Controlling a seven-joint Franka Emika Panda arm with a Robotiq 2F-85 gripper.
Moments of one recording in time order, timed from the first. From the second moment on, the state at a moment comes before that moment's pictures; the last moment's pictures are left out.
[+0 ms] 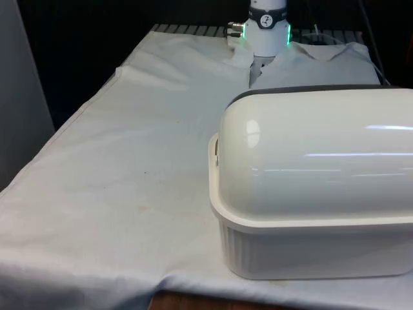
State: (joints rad) arm 0.24 0.05 -0.23 -1.86 0.03 1.84 -0.03
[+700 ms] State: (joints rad) arm 0.24 0.04 -0.14 -1.89 -0.07 1.91 0.06
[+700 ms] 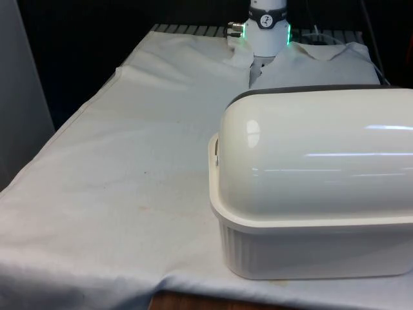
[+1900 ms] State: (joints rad) arm 0.24 0.00 -0.12 -2.14 -0.08 2.28 0.05
